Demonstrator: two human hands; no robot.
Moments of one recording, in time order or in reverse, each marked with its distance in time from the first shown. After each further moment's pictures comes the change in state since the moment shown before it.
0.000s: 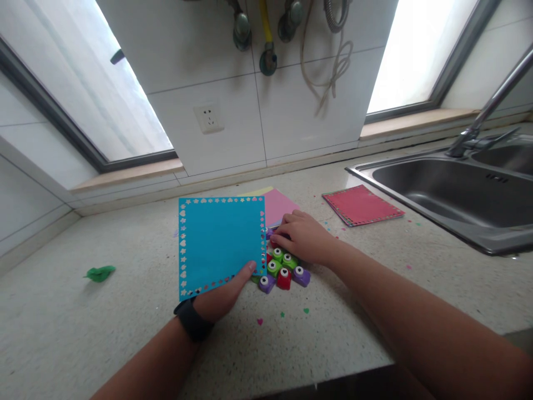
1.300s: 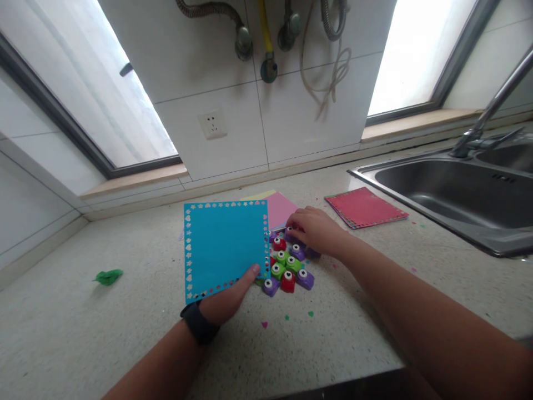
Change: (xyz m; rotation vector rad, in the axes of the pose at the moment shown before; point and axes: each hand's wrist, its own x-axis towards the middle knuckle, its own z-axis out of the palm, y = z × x) left_hand 0.008 -0.026 0.008 -0.108 0.003 0.005; right_hand 0.001 0.035 0.001 -0.016 0.066 0.079
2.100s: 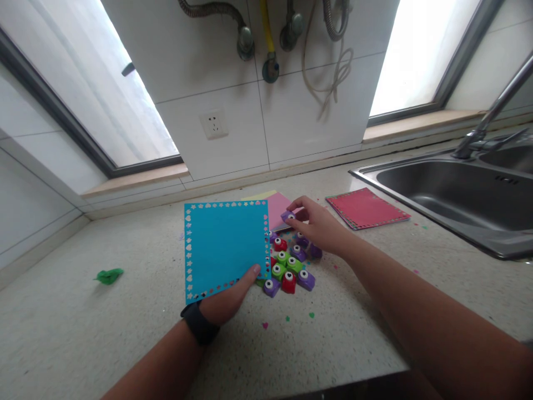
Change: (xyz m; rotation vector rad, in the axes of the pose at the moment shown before) left_hand -0.001 0.001 0.000 -0.021 0.040 -0.017; right_hand -0.001 -0.017 -0.011 0.640 0.193 0.257
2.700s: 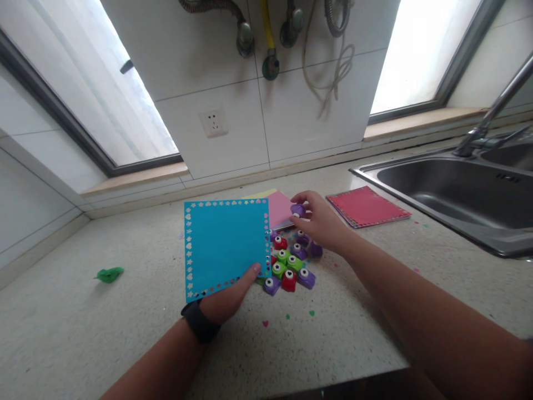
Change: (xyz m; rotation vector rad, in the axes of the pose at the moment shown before) left_hand -0.001 0.001 0.000 0.018 0.006 -0.008; right_hand 0.004 0.013 0.004 0.068 0.133 -0.076
